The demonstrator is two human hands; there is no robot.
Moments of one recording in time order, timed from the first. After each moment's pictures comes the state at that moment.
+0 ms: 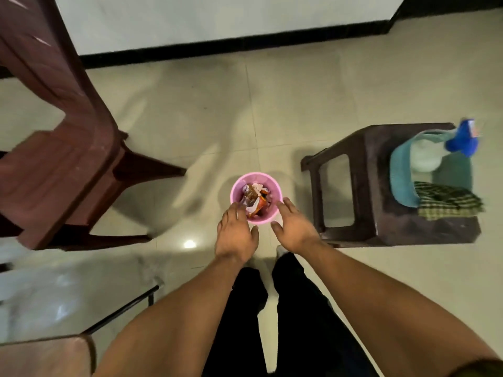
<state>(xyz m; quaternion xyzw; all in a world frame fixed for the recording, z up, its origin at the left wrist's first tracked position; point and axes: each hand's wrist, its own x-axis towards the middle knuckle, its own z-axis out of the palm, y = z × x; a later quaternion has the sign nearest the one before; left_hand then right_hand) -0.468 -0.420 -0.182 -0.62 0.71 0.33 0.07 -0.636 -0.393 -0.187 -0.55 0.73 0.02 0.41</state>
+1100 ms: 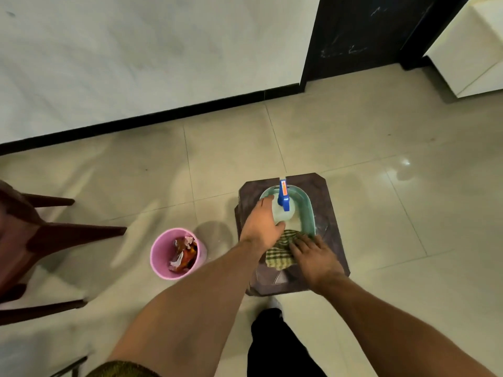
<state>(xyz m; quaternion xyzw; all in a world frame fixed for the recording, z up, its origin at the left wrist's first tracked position) -0.911 -0.422 -0.092 -0.53 0.74 0.42 -0.01 -1.036 -0.295 -0.121 -0.70 0.65 0.20 0.22</state>
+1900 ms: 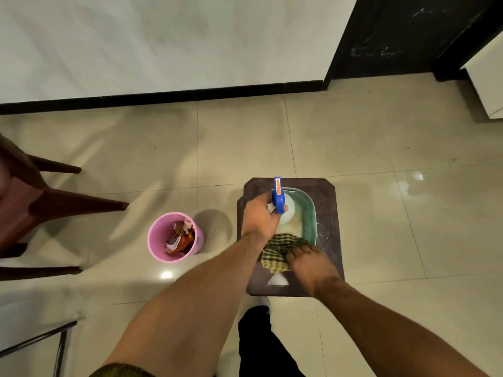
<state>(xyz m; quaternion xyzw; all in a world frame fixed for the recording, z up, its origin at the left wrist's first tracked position) -0.928 -0.436 -0.108 -0.61 0.61 0.48 -0.17 -1.050 -0.314 -0.132 -0.76 0.57 0.23 0.20</state>
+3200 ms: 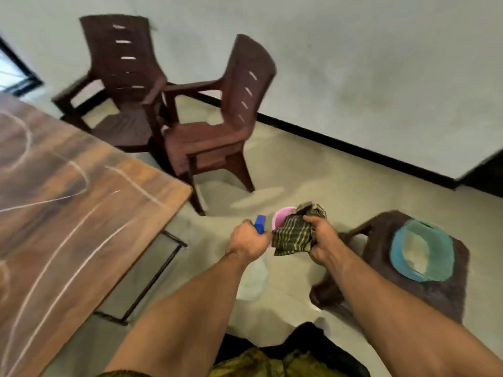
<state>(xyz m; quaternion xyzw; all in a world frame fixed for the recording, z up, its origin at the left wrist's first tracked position) -0.455 -0.167 0.036 -0.81 0.39 0.38 -0.21 -0.620 -0.235 0.029 -0.15 0.59 -0.29 0.74</state>
